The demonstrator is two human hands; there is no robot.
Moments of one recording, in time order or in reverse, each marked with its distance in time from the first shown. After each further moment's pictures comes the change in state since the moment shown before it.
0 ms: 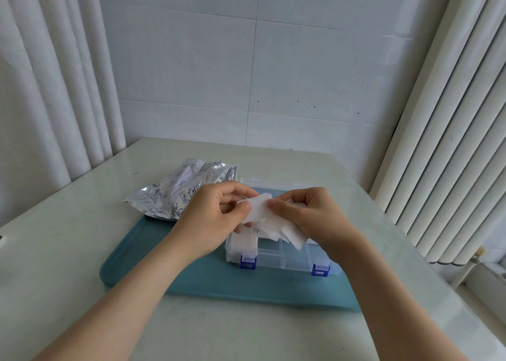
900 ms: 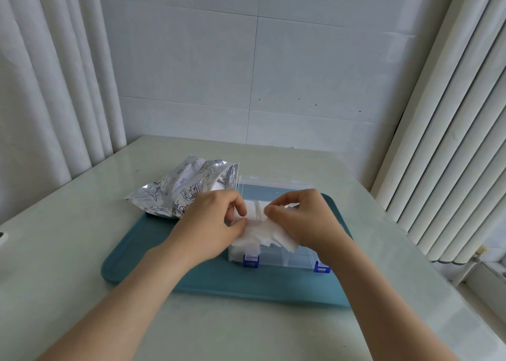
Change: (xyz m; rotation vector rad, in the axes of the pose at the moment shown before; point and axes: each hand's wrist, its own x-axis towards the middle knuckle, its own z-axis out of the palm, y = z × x) left_hand 0.001 -0.015 -0.004 0.582 0.002 0.083; right_hand 0.009 0.008 0.021 -0.238 0.173 0.039
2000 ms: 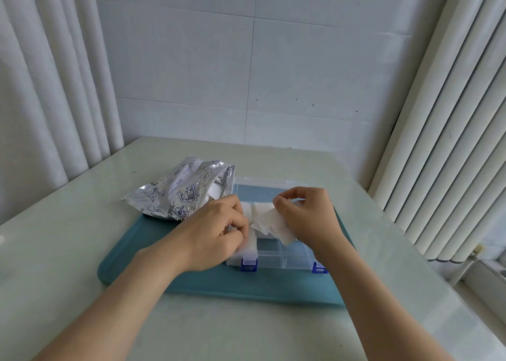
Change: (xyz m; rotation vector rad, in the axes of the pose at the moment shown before) left_hand -0.010 0.013 -0.014 0.019 -0.322 0.092; right_hand 0.008 0.010 0.001 0.127 0.158 0.028
